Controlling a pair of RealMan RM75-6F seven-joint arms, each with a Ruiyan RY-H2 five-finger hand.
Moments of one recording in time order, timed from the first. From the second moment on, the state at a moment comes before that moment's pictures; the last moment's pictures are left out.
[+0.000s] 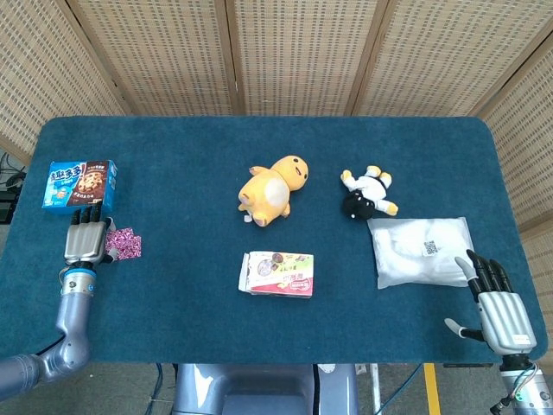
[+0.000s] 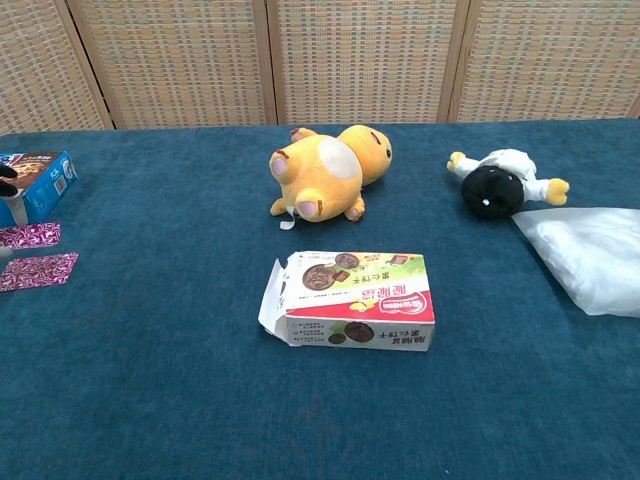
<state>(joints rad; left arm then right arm) -0.60 -1.46 -0.15 -1.42 0.64 1.12 0.67 0.08 -1.13 0.02 -1.64 -1.54 1.45 0.01</state>
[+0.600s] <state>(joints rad) -0.59 -1.51 -0.14 -1.36 0.65 1.11 0.68 0.08 -1.13 0.02 -1.64 -1.54 1.45 0.01</state>
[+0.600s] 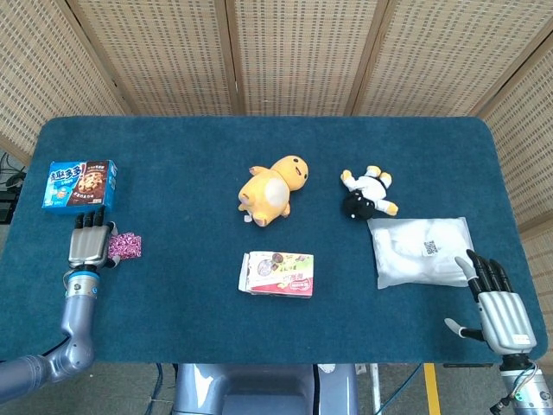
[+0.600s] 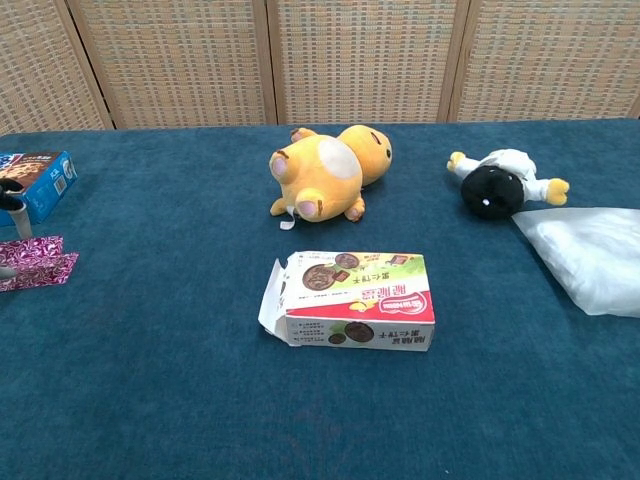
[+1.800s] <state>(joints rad) -0.59 -1.53 -0.16 -1.34 0.65 1.12 0.69 0.08 -1.13 0.03 -1.63 -1.54 1.45 0.01</state>
